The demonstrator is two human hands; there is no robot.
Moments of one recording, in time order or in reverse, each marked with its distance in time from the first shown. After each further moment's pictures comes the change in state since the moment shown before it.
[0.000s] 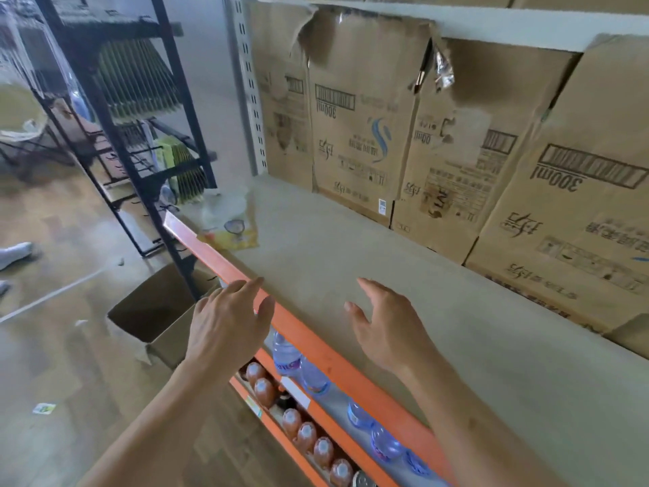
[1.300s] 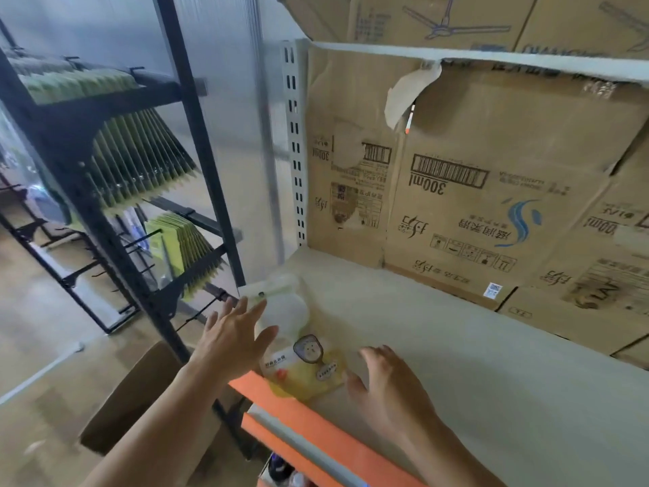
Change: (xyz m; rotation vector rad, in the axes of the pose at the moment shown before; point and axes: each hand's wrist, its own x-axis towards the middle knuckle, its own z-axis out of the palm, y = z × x) left_hand 0.290 -0.189 0.030 0.018 -0.408 0.214; right_hand 0.199 -0.122 0.131 -0.118 -0.020 0.219
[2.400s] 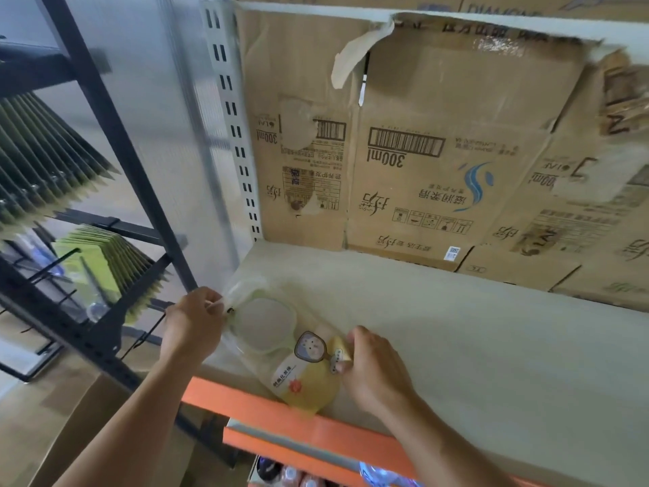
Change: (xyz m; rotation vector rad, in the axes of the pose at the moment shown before) left_hand 0.060 -0.020 0.004 -0.365 0.191 -0.093; right_hand 0.009 -0.018 0.015 0.080 0.129 0.356
